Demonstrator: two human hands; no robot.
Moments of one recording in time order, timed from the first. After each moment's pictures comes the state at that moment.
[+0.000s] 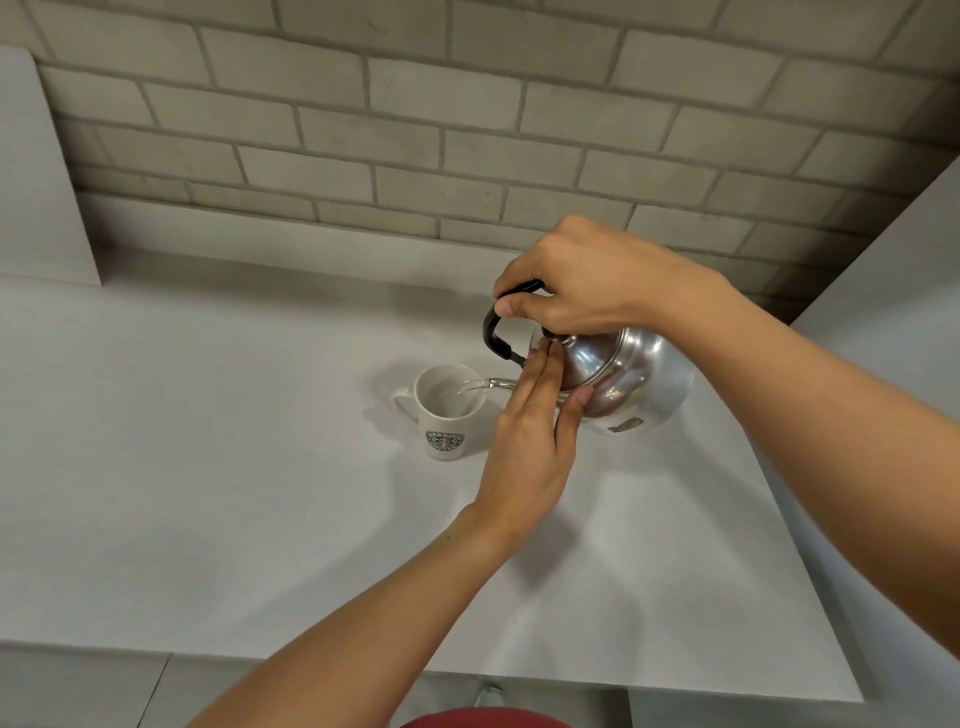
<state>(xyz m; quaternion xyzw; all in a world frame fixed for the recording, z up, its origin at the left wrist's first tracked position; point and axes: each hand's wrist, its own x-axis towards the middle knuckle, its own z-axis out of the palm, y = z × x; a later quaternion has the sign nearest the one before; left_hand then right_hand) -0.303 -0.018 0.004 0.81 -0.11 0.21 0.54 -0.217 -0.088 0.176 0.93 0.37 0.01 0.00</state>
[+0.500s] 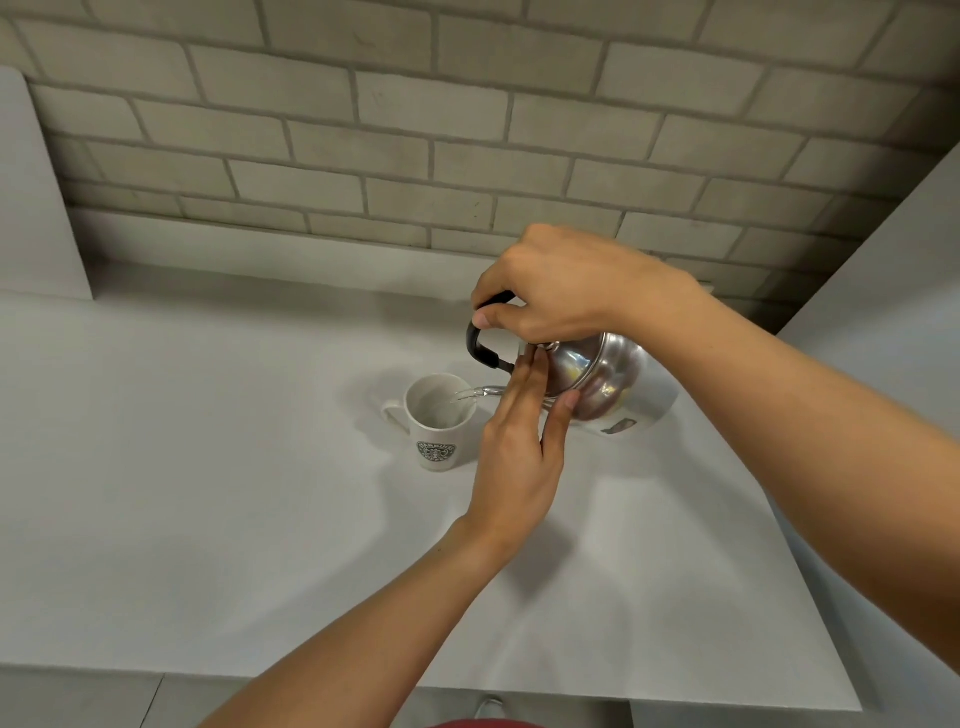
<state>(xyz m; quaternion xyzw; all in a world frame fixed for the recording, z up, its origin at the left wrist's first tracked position) -0.302 -0.022 0.005 0.79 -0.09 0.20 0.57 -0.220 -0.077 0.181 0.92 0.39 0.01 0.02</state>
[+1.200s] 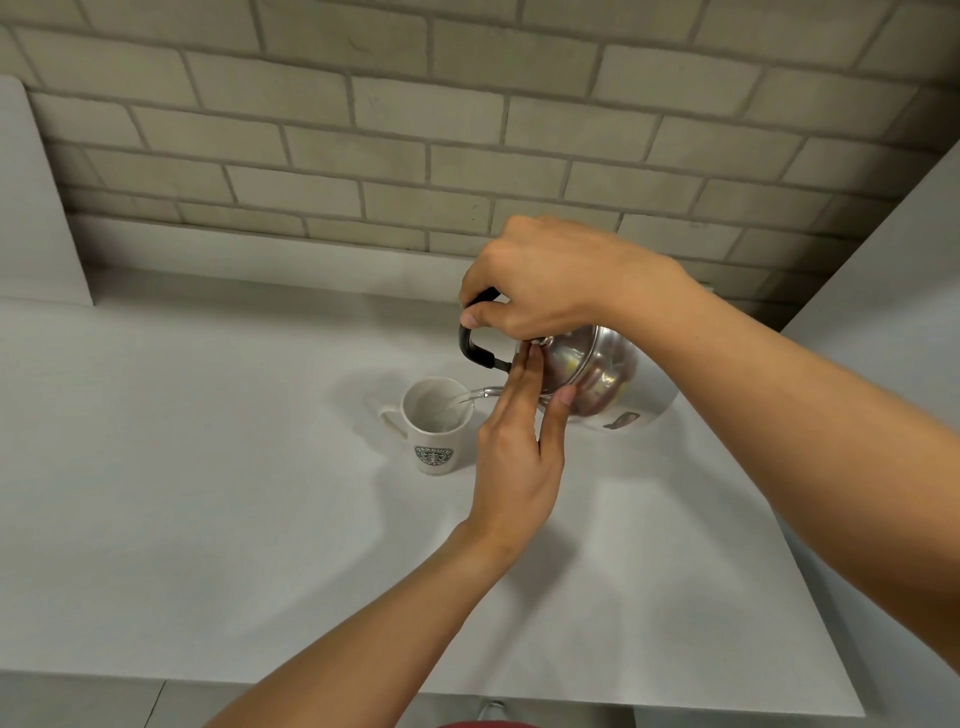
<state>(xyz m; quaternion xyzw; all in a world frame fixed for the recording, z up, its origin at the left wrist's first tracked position) -0.307 -0.027 0.017 0.77 -0.07 0.20 0.60 -0.219 -0.069 0.191 0.92 0.39 0.01 0.05</state>
